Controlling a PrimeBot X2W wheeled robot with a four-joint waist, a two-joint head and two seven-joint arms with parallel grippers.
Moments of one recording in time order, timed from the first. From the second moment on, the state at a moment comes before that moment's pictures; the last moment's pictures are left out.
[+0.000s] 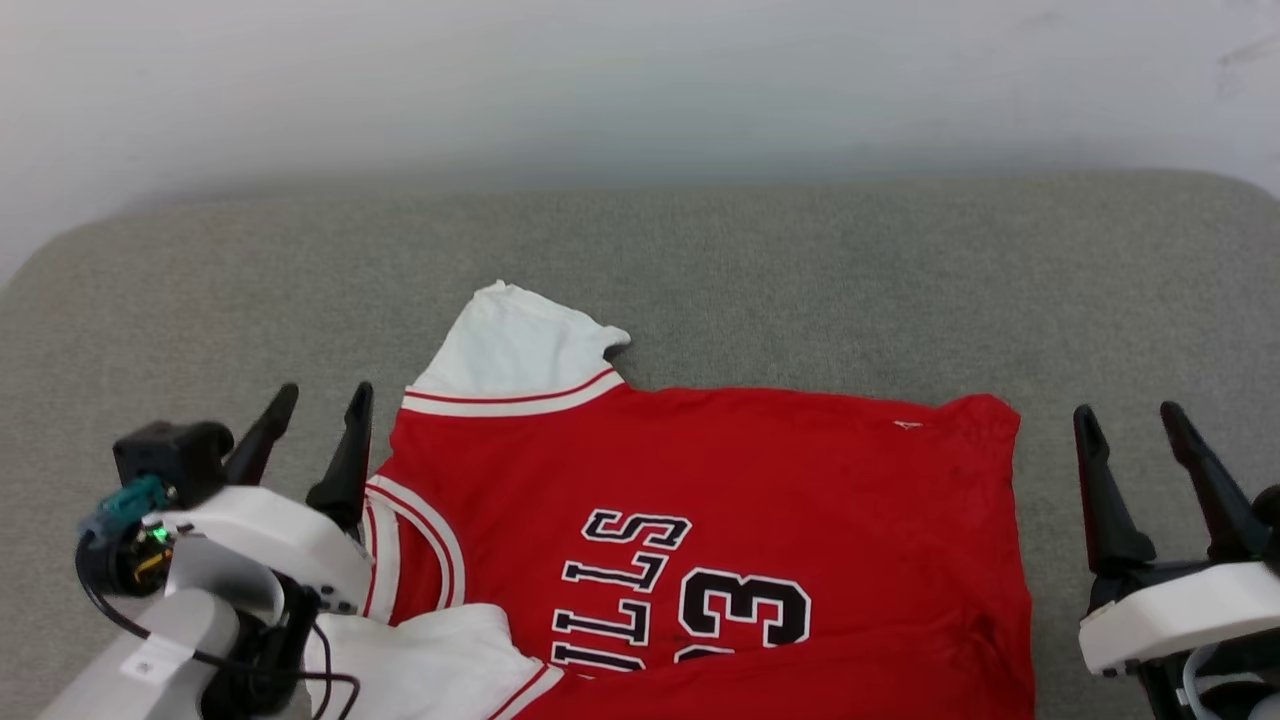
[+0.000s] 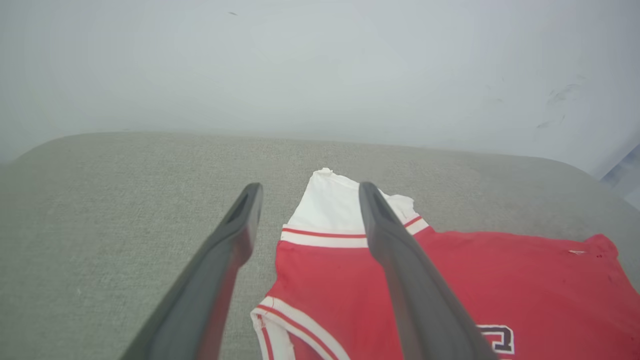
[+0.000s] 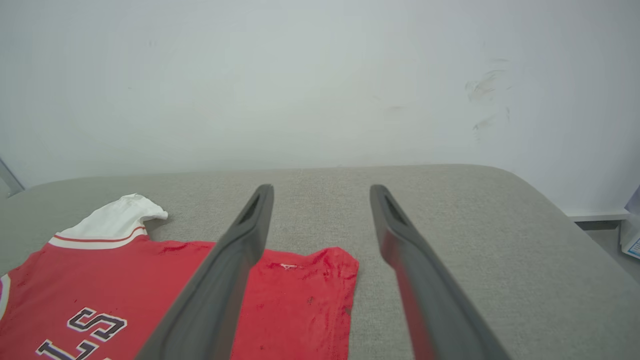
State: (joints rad) left arm -0.30 0.64 -0.58 0.11 -0.93 0.23 -0.22; right arm 0.03 -0.07 -0.12 -0.20 0.18 0.13 0.06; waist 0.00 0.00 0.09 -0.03
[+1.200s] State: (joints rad) left arm -1.01 0.77 -0.68 0.61 -1.14 -0.10 0.71; right arm -0.13 -0.05 -0.07 -0.12 0.28 0.13 -0.02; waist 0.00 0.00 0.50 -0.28
